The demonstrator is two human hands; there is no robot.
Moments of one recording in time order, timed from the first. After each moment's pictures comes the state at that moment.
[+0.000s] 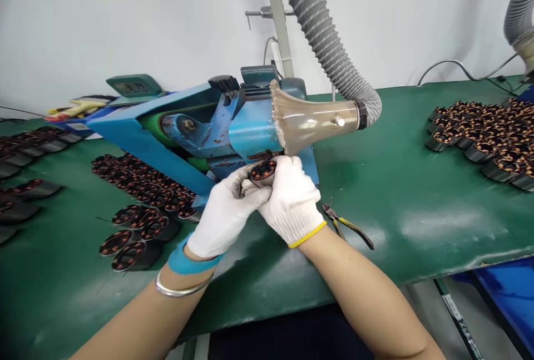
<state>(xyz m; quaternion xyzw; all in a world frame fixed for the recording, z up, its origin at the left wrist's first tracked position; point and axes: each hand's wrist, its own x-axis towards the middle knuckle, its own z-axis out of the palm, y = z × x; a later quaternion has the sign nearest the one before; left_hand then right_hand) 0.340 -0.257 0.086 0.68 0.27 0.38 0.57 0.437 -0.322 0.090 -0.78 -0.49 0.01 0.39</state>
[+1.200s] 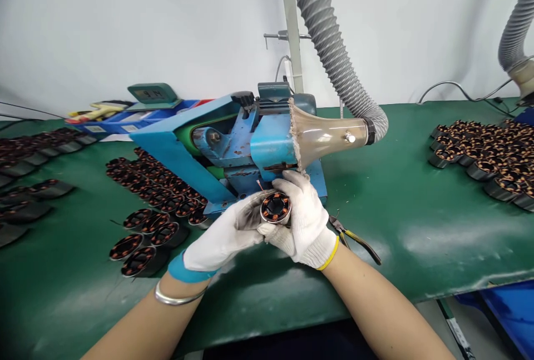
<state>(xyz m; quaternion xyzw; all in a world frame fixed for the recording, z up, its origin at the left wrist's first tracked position) 0.308 -0.245 0.074 0.63 0.15 0.24 0.73 0.450 -0.339 0.063 -0.54 -0.65 -0.06 0.53</state>
